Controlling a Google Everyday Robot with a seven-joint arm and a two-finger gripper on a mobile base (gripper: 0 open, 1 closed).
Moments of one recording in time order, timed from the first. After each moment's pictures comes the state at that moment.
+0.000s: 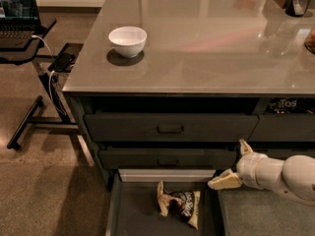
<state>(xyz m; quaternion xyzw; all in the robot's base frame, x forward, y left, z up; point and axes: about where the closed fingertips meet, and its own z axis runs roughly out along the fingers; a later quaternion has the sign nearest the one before) 0.497 -0.236 0.603 -0.39 0.82 0.07 0.41</state>
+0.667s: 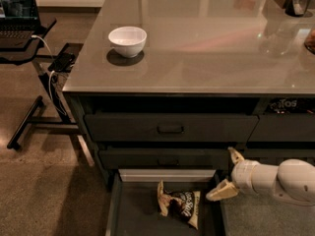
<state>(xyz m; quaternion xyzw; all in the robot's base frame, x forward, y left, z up) 0.488 -0.221 0.564 -0.46 0.79 0.11 0.40</state>
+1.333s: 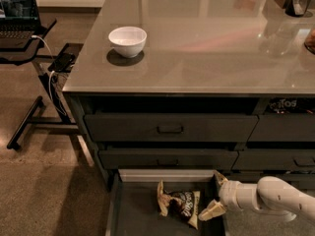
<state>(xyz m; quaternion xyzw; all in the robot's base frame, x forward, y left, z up) 0.467 -0.200 0.419 -0.49 0.77 0.19 0.35</state>
